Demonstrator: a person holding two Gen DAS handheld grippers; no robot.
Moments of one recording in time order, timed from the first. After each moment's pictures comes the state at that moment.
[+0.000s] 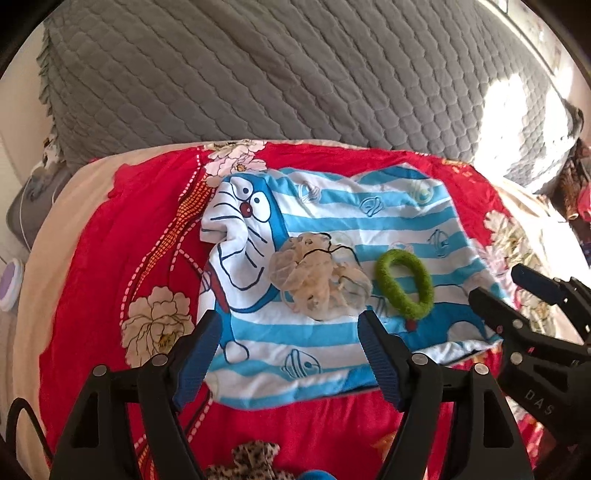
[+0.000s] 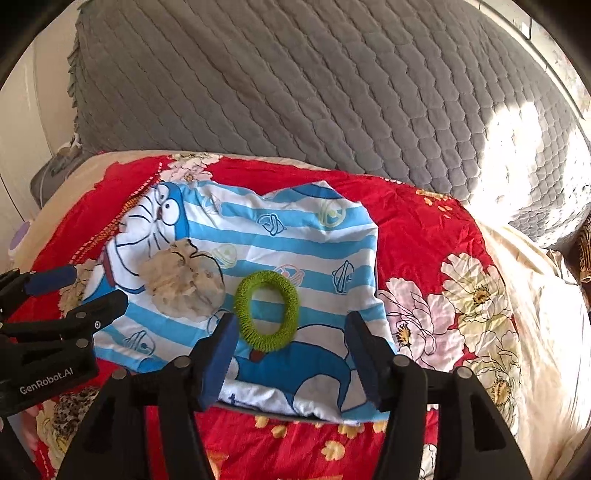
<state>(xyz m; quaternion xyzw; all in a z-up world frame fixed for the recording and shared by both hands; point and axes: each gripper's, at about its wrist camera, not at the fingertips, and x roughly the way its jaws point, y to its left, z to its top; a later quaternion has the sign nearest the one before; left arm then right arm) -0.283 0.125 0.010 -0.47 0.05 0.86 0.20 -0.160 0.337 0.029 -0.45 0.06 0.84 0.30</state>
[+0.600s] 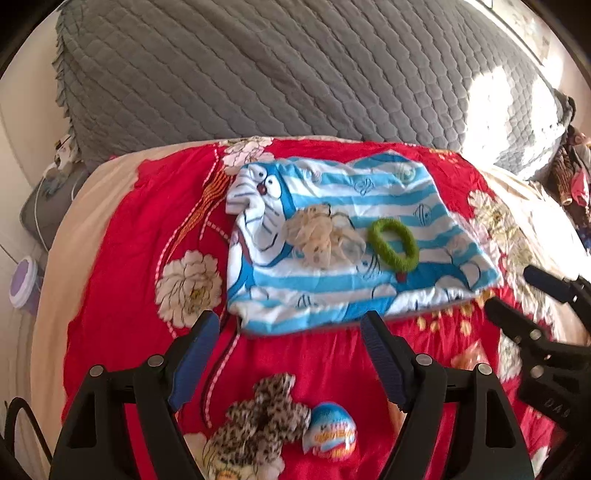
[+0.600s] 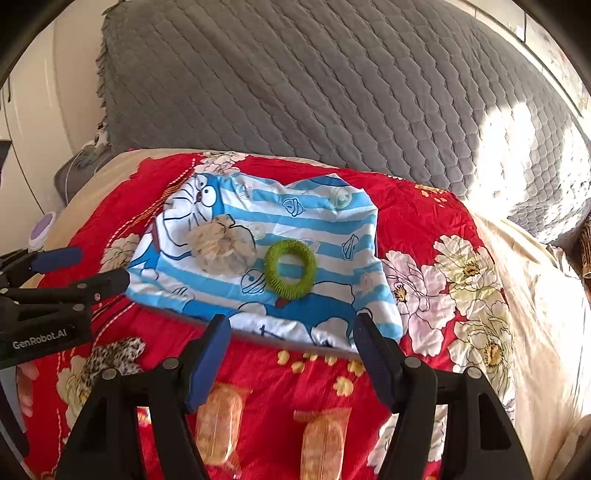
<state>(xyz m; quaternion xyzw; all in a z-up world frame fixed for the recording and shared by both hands) -0.223 0.086 0.032 -0.47 0.07 0.86 0.20 -0.105 0.284 0.053 -0.44 0.06 0.85 0.28</state>
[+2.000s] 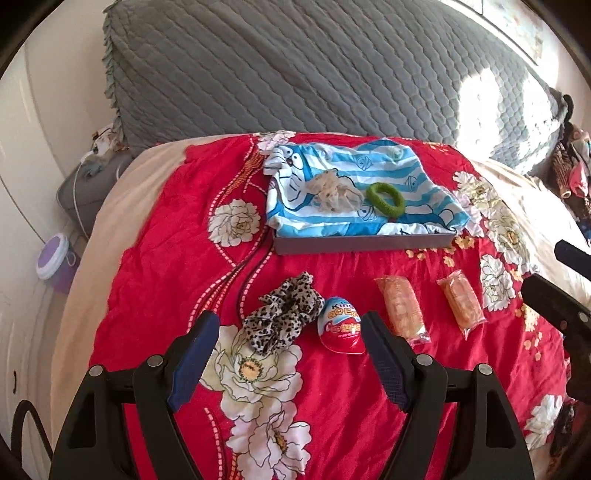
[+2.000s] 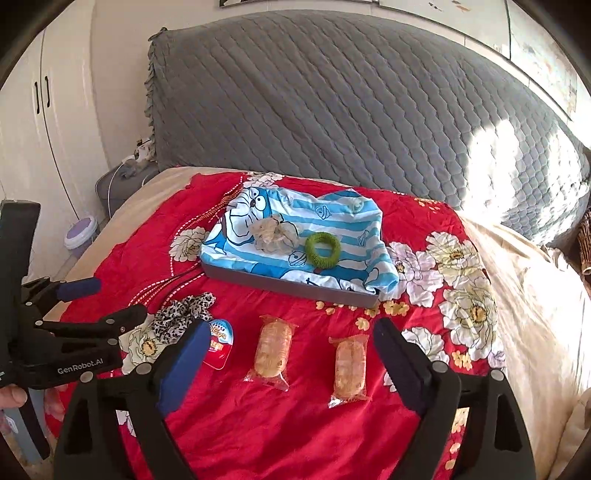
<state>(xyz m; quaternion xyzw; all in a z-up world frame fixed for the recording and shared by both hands) -0.095 0.018 0.061 -0.44 0.07 0.88 0.16 -0.010 0.183 0.102 -0.39 0.06 0.89 0.25</state>
